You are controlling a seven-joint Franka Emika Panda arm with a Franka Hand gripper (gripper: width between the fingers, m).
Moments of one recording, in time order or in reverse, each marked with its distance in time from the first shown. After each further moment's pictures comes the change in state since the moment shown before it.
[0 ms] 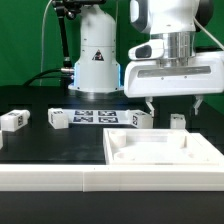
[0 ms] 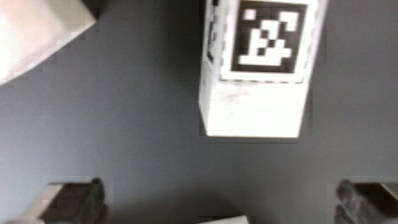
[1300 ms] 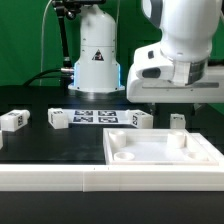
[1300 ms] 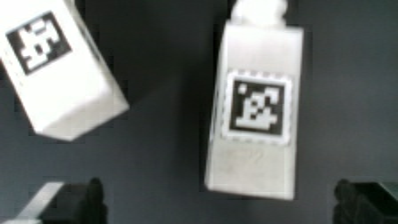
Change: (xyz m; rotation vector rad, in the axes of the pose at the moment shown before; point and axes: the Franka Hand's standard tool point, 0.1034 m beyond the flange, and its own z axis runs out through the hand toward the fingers) arm -0.005 -0.005 0.001 -0.078 -0.691 -0.037
